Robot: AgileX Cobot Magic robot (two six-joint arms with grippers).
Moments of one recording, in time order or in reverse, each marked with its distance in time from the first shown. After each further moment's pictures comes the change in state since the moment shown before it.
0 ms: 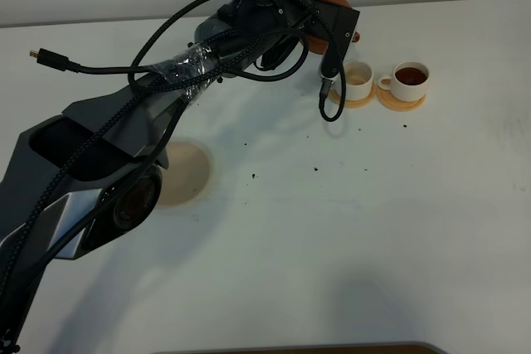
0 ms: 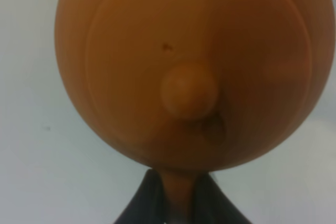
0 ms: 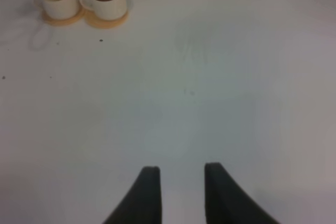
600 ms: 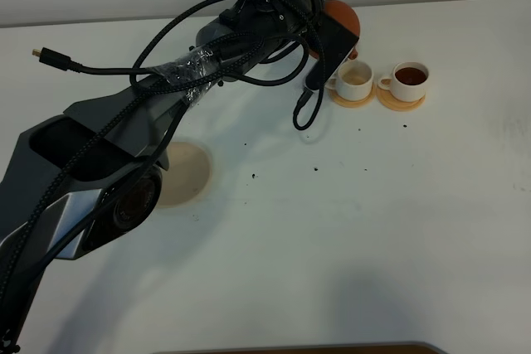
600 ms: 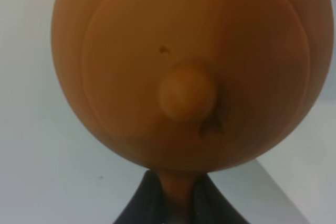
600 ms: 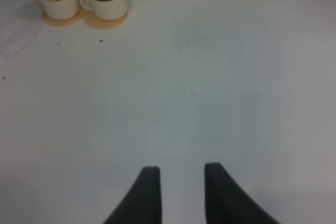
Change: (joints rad) left arm 0.000 0.000 0.030 0.001 -0.096 0.315; right arm 0.000 0.000 0.000 0.000 -0.001 0.000
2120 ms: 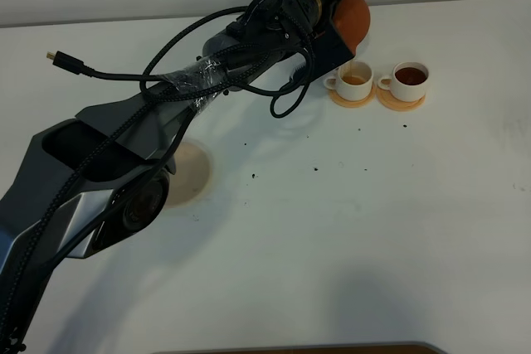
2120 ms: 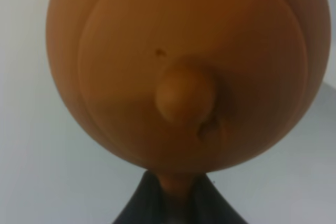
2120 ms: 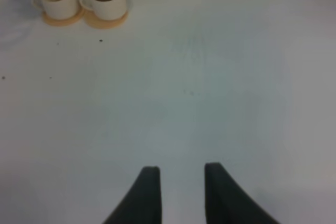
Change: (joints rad) left arm 0.001 0.040 0.002 0.197 -0.234 0.184; right arm 0.000 0.000 0.000 0.001 0.000 0.000
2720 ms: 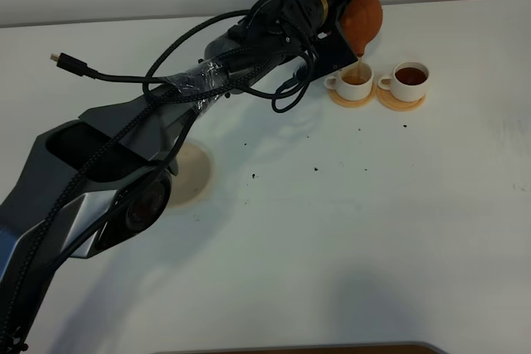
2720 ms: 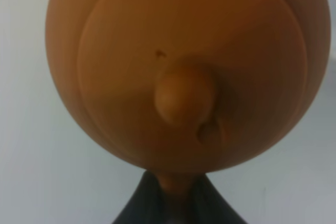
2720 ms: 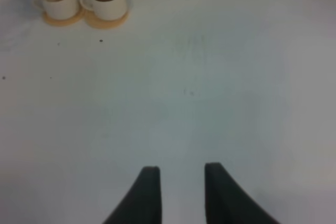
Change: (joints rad) left arm 0.000 0.017 0.000 0.006 -0.114 0.072; right arm 0.000 0.000 0.000 0.000 0.000 0.000
